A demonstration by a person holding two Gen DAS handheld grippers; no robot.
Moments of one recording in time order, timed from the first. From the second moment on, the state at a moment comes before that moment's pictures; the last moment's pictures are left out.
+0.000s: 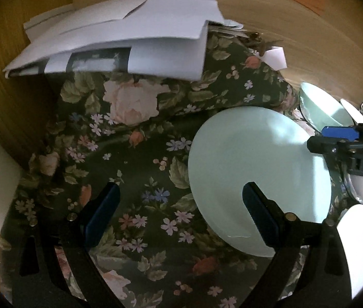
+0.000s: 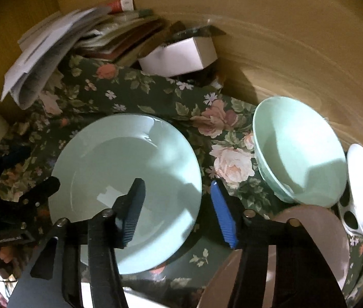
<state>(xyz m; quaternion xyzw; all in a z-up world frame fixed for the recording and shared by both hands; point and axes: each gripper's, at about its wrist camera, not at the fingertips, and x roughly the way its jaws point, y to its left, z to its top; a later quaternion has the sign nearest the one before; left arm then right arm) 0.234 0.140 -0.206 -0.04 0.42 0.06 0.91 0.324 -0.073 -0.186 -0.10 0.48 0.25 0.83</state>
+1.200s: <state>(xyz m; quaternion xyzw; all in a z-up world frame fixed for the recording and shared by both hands) 0.200 0.169 -0.207 -0.04 0.42 0.07 0.91 0.277 -0.037 -0.185 -0.12 0.52 0.31 0.78</state>
